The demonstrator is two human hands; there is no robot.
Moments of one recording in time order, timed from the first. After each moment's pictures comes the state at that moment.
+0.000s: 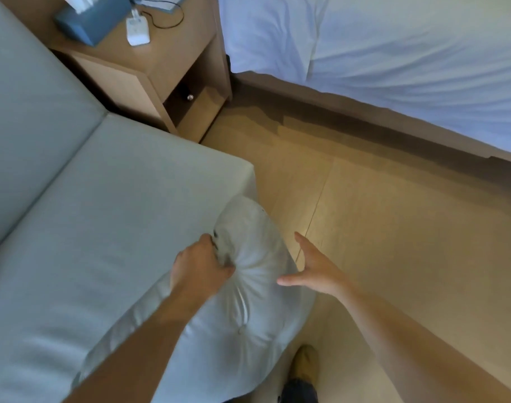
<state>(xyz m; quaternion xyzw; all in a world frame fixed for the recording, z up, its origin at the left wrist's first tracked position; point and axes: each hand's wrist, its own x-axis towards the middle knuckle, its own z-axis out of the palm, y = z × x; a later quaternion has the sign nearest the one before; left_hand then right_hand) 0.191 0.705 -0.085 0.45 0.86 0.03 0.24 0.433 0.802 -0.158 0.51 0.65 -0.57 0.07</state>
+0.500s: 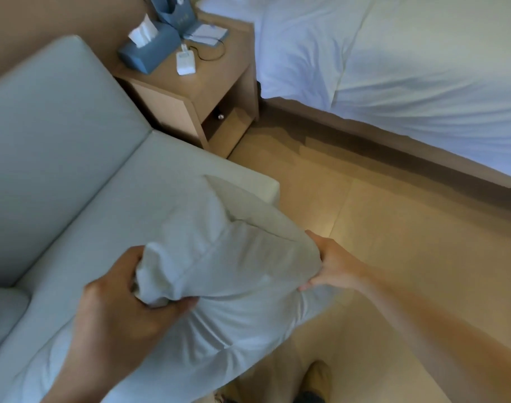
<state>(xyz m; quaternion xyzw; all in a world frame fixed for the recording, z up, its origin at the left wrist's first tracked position) 0.147 0.595 0.133 0.43 0.85 0.27 0.12 0.399 0.820 -0.057 0.37 0.77 -0.52 0.01</state>
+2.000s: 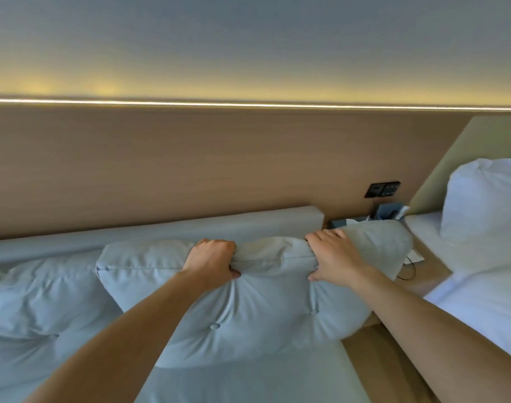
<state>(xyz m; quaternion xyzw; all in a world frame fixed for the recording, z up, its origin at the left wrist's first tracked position) -0.285 0.608 0.260 0.31 0.95 0.08 0.00 -0.203 0.902 0.270 -0.04 1.00 0.04 0.01</state>
